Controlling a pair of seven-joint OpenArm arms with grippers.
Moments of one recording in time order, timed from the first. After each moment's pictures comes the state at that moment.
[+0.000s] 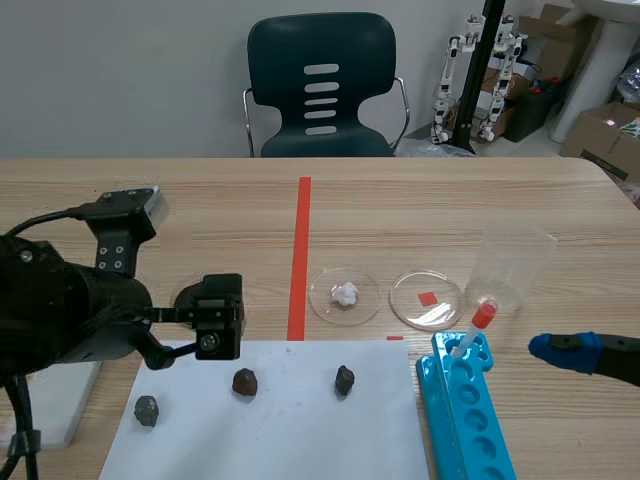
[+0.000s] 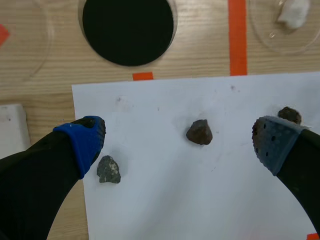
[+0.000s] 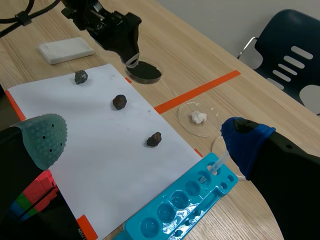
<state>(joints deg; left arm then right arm) 7.6 -27.6 25.0 107.3 -32.4 25.7 47.7 -65.8 30.3 6.6 114.9 -14.0 18.5 43.6</state>
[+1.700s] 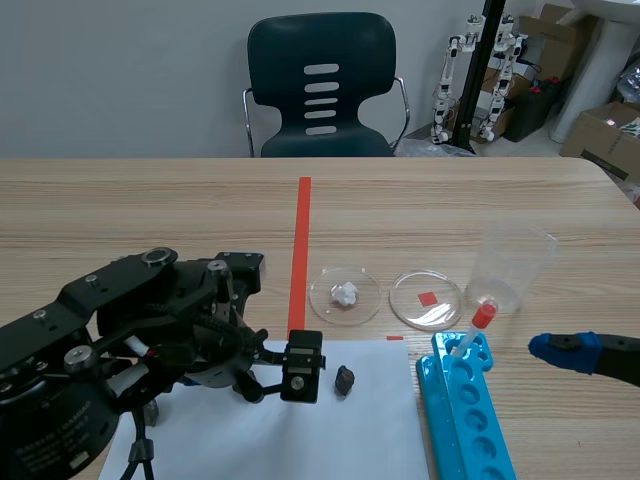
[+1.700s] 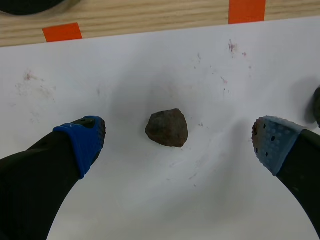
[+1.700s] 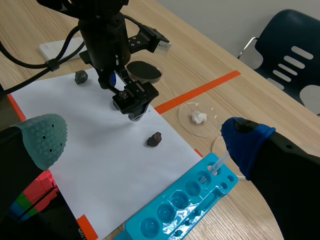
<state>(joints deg) -6.0 -14.0 39.3 84.4 -23.9 31.5 55.6 -65.8 30.3 6.6 114.9 -14.0 18.5 43.6</state>
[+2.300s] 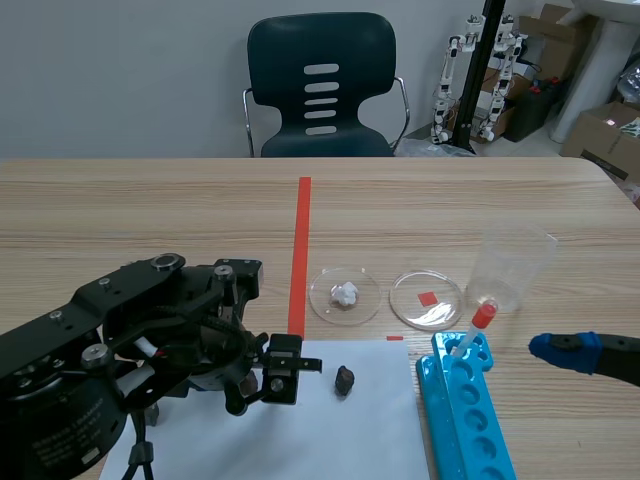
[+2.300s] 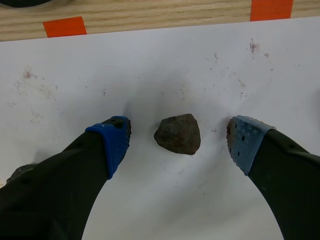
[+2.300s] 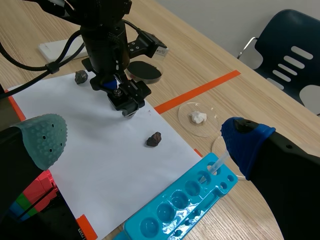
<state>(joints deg) -6.9 -13.2 39.3 80.9 -24.0 31.5 55.5 -65.8 30.3 6.6 114.9 -14.0 18.5 43.6</state>
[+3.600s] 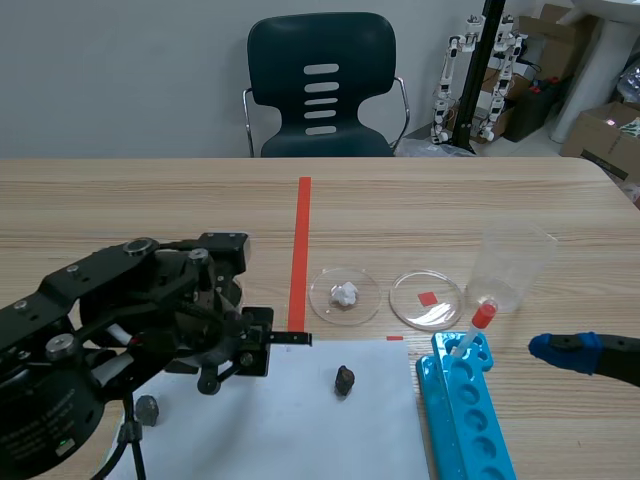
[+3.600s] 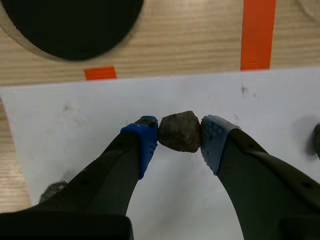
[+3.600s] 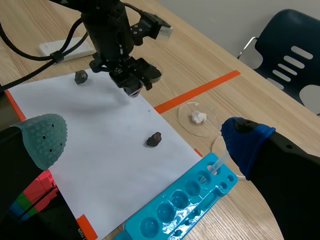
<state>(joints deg) -5.8 -15.5 36.8 85.6 -24.5 31.1 50.5 -65.8 30.3 6.6 114.9 -14.0 18.5 43.6</state>
